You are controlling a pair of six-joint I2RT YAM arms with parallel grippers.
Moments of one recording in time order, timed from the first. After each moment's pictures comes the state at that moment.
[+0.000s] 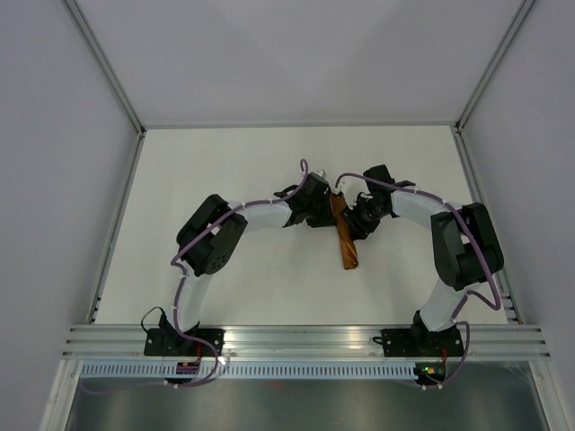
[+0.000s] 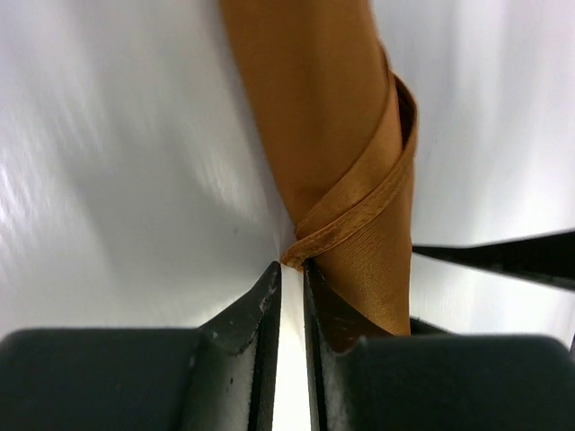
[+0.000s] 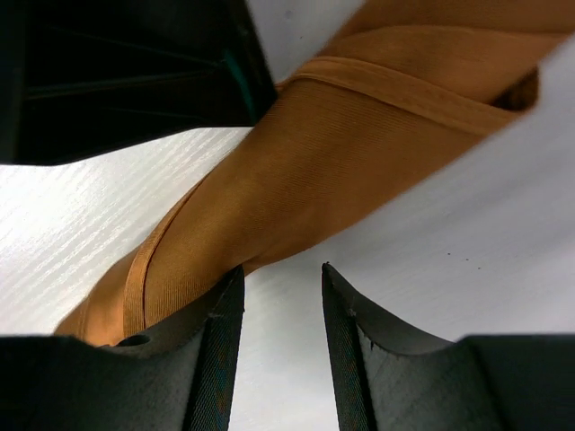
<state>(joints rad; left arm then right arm) -0.79 2.11 1.38 -0.08 0.07 -0.79 0.28 1.76 1.06 -0.54 -0.39 -0.56</state>
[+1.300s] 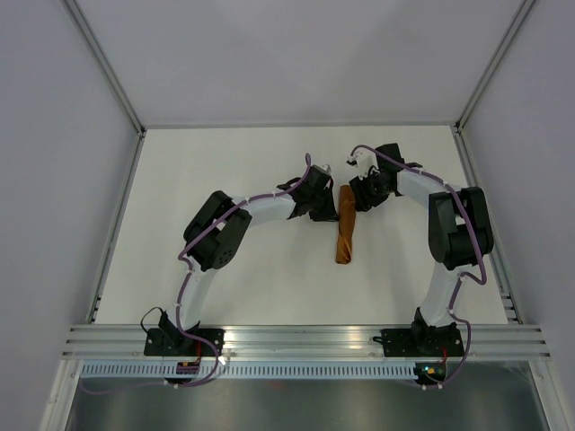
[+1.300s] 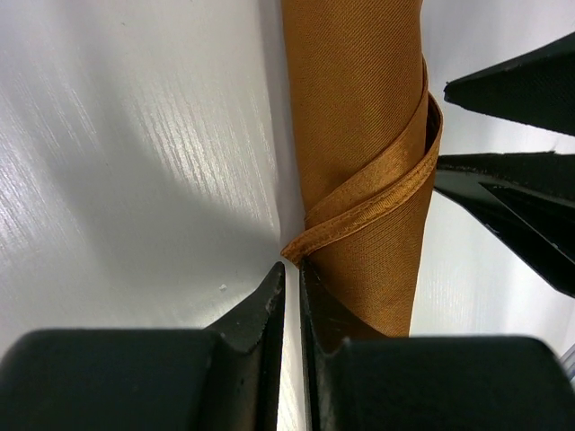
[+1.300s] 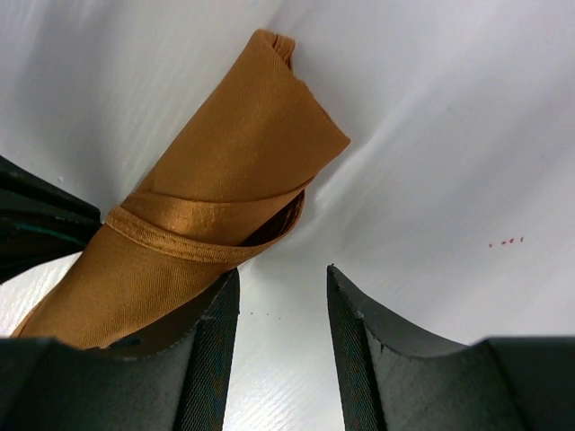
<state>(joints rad) -0.76 2.22 1.55 -0.16 0.14 -0.73 0.17 1.93 1.28 -0.45 -0.31 -0.38</state>
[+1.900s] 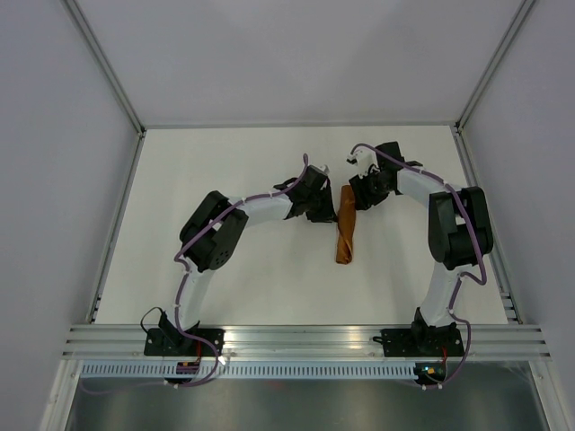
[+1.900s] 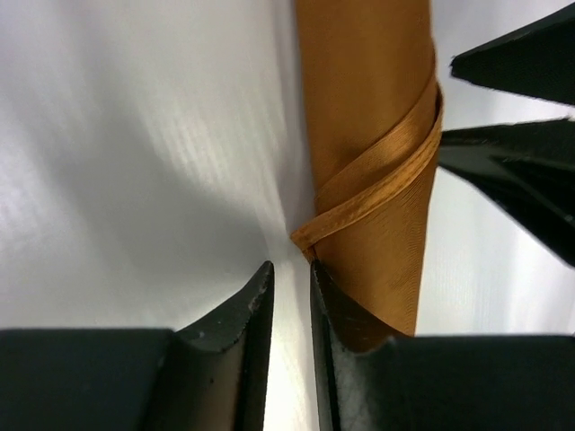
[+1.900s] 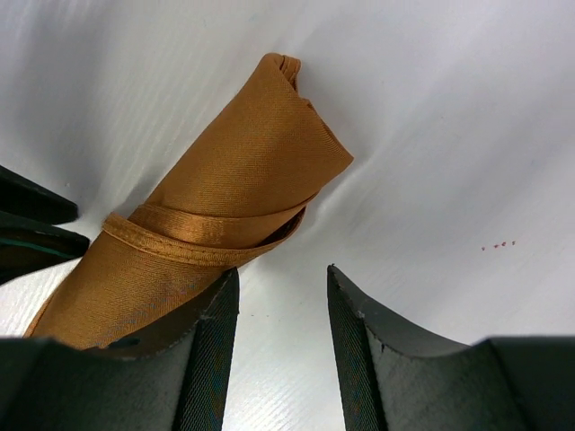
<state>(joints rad) -0.75 2.20 1.53 -0.16 0.16 -0.72 0.16 1.93 1.29 -0.46 -0.32 -0.37</state>
